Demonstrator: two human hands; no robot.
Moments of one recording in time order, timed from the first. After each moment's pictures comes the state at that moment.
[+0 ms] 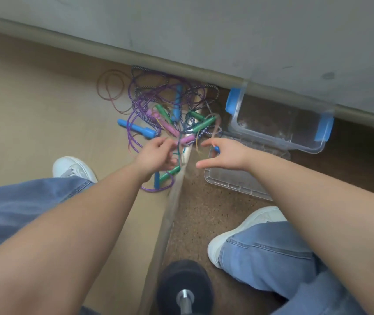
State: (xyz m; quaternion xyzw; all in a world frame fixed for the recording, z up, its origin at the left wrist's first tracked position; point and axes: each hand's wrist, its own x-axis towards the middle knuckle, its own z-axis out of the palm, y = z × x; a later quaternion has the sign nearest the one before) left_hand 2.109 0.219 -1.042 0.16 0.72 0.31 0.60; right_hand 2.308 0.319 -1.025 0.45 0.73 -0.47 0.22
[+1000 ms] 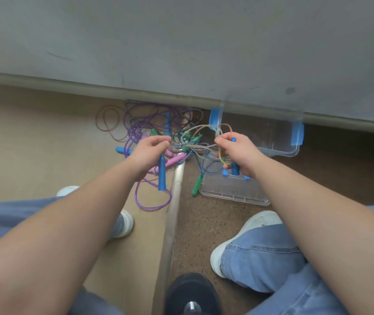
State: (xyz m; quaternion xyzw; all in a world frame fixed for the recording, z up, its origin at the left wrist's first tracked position) left_hand 2.102 0.248 -0.974 0.29 0.72 0.30 0.55; right_hand 2.338 0.323 -0.973 0.62 0.43 -0.65 -0.13
